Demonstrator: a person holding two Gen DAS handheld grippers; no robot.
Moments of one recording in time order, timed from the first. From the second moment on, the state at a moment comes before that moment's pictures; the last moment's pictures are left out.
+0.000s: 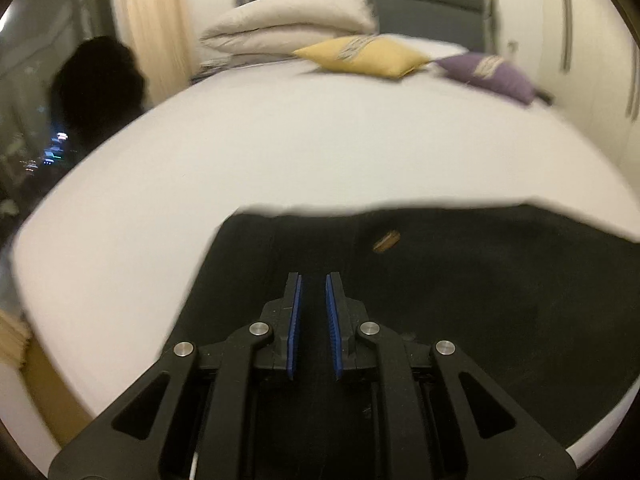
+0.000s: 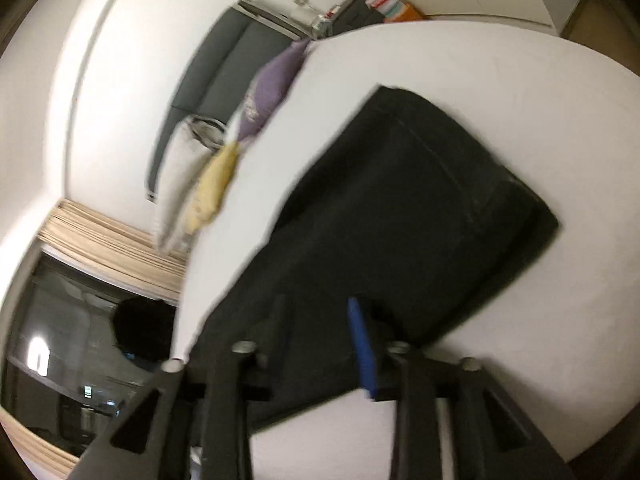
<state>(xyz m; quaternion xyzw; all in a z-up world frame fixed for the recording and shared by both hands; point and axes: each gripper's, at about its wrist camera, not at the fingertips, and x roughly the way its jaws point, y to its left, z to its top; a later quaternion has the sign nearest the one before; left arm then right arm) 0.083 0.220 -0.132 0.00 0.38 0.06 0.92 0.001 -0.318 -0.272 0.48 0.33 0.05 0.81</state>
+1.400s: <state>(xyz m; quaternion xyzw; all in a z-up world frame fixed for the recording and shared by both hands) 0.071 0.156 -0.087 -0.07 0.37 -0.05 0.93 -0.081 -0.400 -0.310 0.65 0.26 -0.05 0.72</state>
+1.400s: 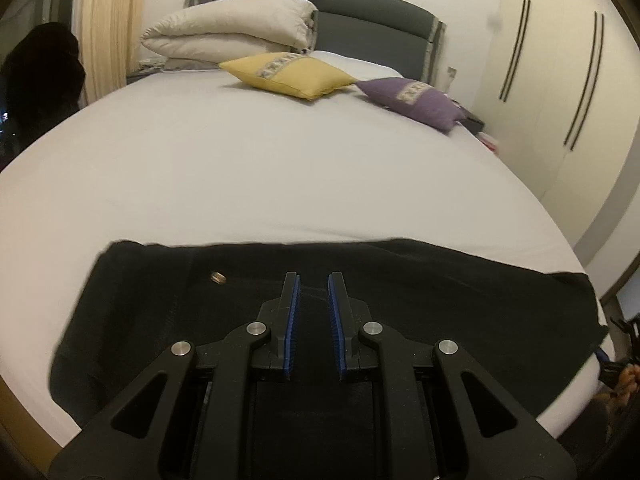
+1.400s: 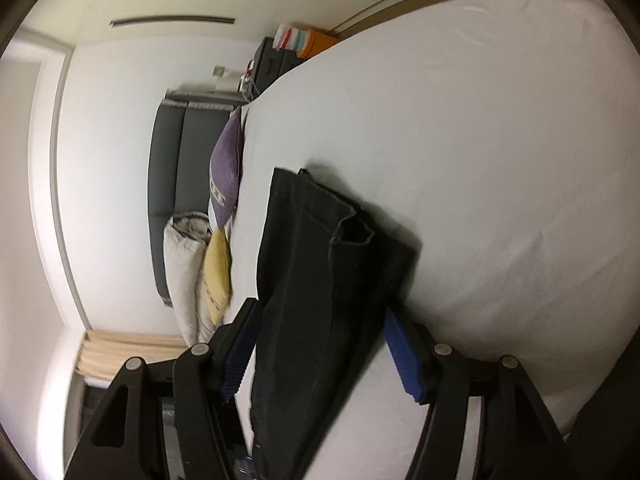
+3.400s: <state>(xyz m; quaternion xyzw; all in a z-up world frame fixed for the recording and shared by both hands) 0.092 0.041 -0.157 -0.28 0.49 -0.22 0.80 0.006 -0.089 -0.230 -0.02 0.42 0.10 0.90</state>
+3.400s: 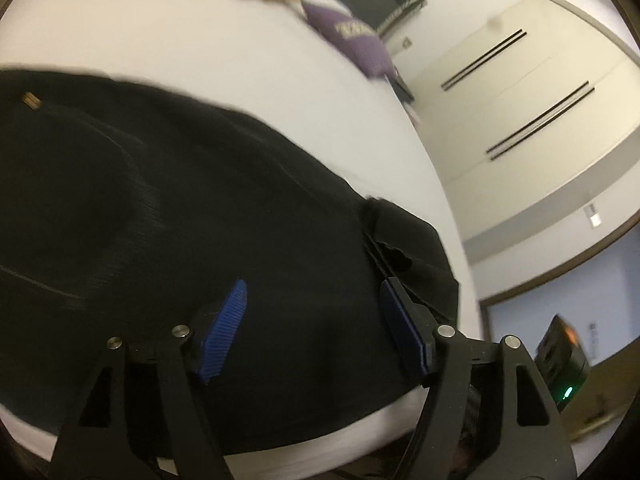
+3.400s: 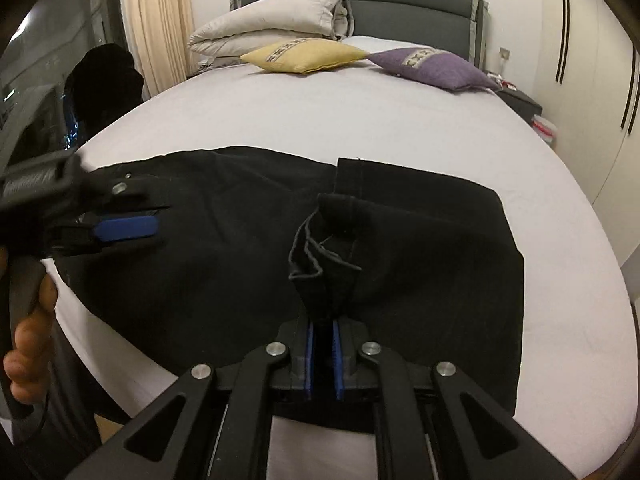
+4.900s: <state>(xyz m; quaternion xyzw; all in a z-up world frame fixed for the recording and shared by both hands) 0.167 0.045 -0.142 -0.26 0.53 -0.34 0.73 -0.019 0.042 -0.221 -0.35 0.25 0.16 0.89</state>
